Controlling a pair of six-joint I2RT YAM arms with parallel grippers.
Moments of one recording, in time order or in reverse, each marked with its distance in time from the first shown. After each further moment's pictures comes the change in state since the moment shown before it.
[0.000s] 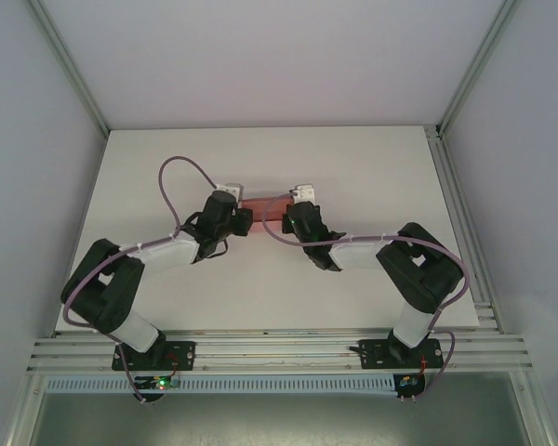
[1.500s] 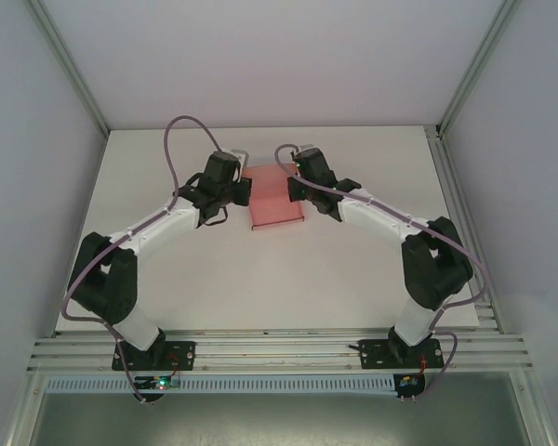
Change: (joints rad) left arm 0.051 0.106 0.412 -0.334 0.013 0.107; right arm -0.164 0.003 0.487 -0.690 -0.240 -0.063
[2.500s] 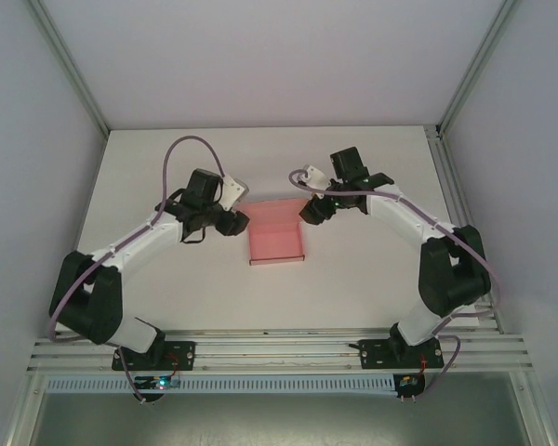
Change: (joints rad) left arm 0.074 -0.142 -0.168 -0.152 0.285 0.454; right arm -0.204 -0.089 -0.041 -0.326 -0.607 -0.805
